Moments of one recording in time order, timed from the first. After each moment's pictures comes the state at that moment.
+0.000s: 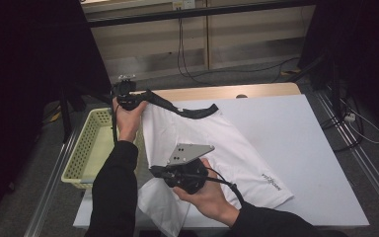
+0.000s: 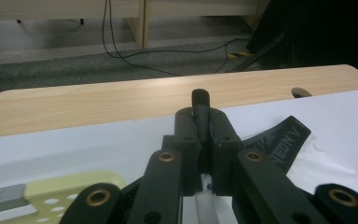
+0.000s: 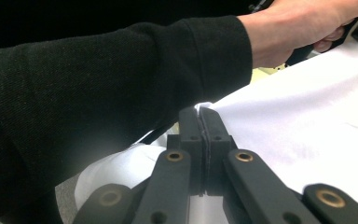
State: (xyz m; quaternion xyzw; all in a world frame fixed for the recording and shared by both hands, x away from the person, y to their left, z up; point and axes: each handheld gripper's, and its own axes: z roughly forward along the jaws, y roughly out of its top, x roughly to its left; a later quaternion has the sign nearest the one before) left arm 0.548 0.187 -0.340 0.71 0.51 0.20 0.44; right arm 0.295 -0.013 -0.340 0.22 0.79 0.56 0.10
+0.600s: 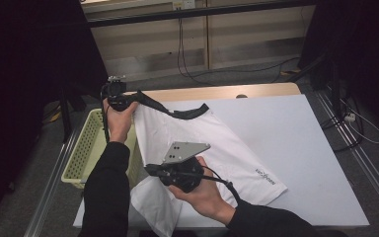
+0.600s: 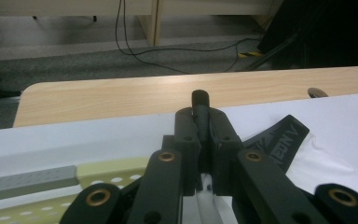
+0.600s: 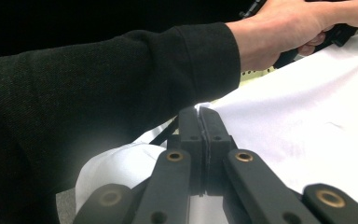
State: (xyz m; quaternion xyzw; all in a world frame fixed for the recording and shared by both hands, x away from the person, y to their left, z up) left arm 0.547 0.213 -0.337 0.71 0.52 0.21 0.43; right arm 0.297 -0.004 -0.335 0.22 0.79 0.57 0.10
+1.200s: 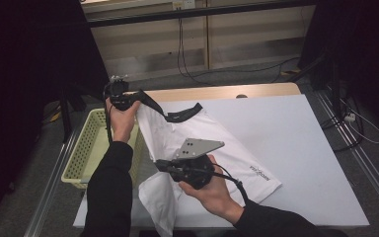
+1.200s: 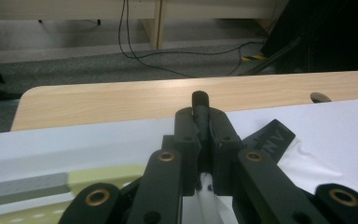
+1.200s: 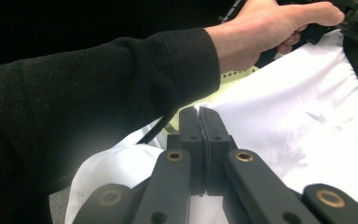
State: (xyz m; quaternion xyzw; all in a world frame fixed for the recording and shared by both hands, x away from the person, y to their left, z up) left arm 0.550 0.194 -0.339 0.70 0.52 0.21 0.43; right arm 0.299 -0.031 -0.338 0.24 0.77 0.58 0.10
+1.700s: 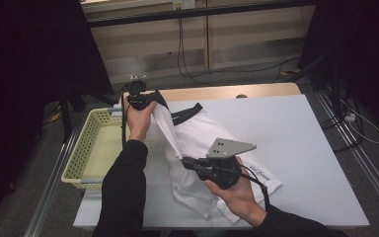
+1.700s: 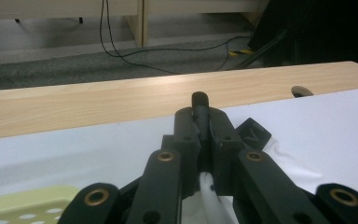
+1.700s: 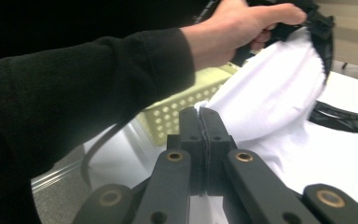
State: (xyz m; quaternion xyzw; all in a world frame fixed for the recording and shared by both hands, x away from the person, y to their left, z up) left arm 0.556 0.152 -0.354 0.72 0.50 0.20 0.43; right arm 0.292 -0.085 -0.347 0.29 0.75 0.58 0.13
